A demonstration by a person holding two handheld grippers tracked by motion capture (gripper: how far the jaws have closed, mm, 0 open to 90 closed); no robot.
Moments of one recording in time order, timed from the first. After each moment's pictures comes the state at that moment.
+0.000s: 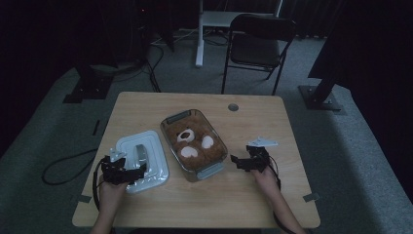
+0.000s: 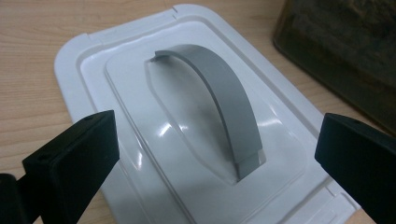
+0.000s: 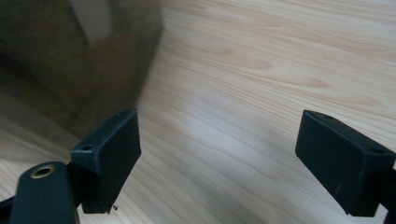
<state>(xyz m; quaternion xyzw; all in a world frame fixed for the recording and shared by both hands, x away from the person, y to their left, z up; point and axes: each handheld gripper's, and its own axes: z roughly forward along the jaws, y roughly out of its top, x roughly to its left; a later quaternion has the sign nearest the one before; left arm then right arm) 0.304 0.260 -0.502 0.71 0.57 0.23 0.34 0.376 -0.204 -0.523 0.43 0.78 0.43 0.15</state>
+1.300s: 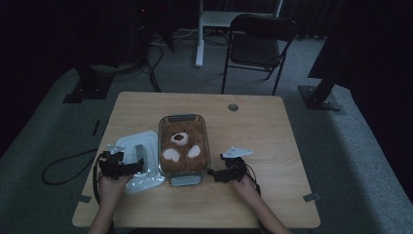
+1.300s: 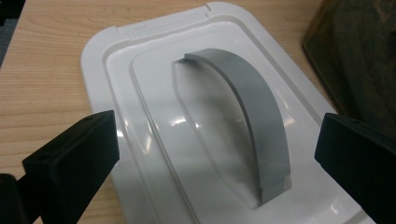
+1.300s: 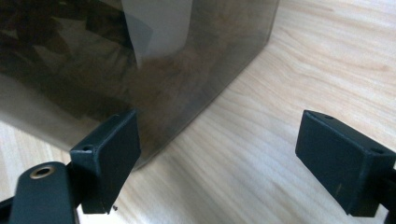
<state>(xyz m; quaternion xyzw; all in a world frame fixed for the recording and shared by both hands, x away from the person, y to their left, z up) 0.323 0.264 -0.501 0.69 0.62 0.23 0.31 0.350 -0.135 -0.534 0.35 0.81 0.46 0.11</state>
